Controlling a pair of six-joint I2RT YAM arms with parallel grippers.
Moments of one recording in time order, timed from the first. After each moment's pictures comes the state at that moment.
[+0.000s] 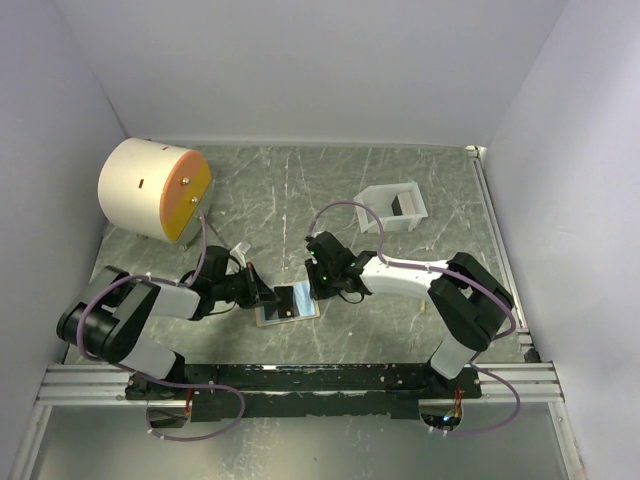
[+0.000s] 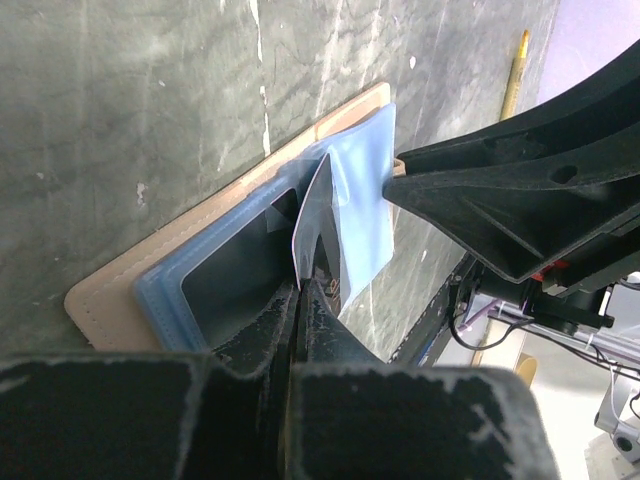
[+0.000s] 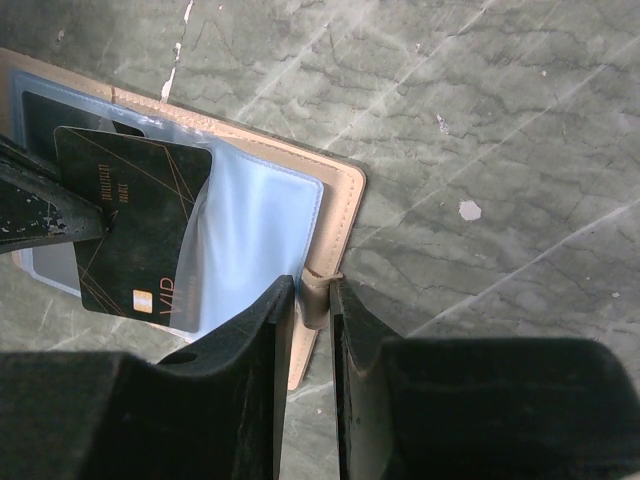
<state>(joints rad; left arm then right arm) -0.43 1.50 0.31 0.50 0.60 -0.84 0.86 1.66 0.88 -0.21 -0.02 0.47</state>
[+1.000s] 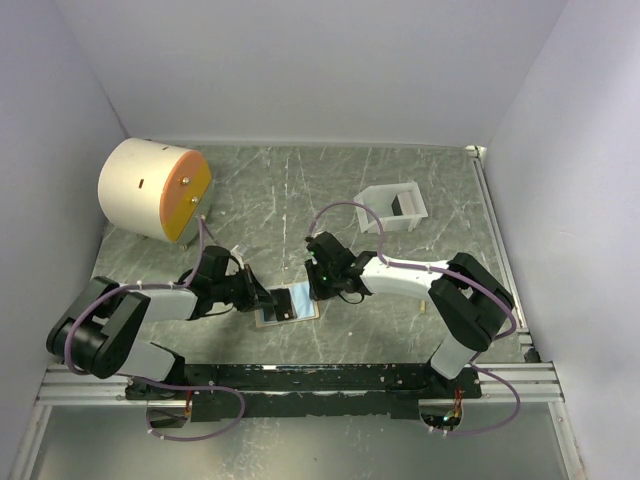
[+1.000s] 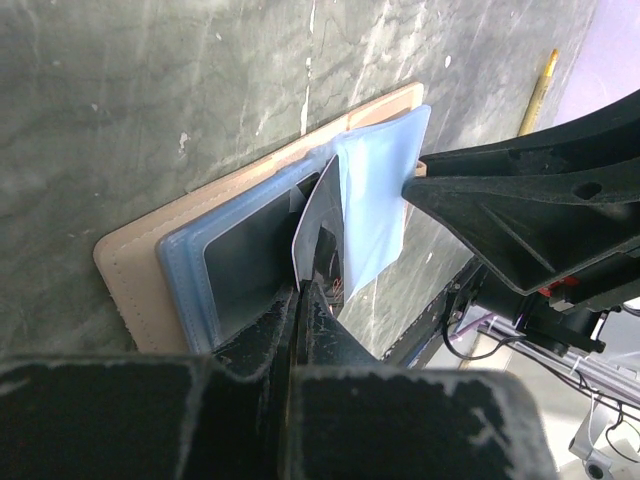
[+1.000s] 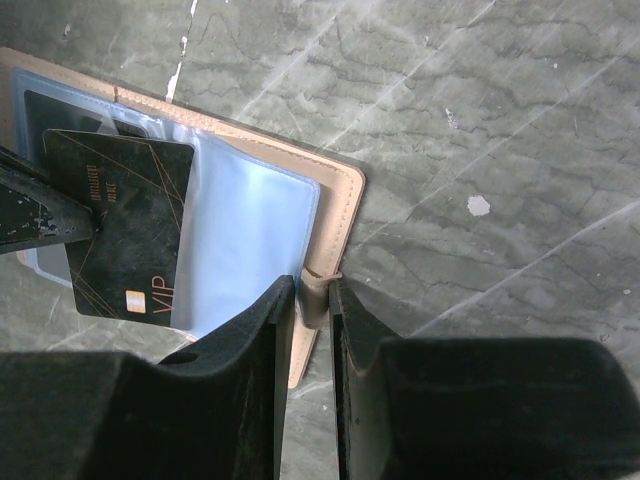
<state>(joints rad) -0.44 1.42 0.32 0.32 0.54 -0.89 0.86 1.65 0.87 -0.21 -0.03 0.48</state>
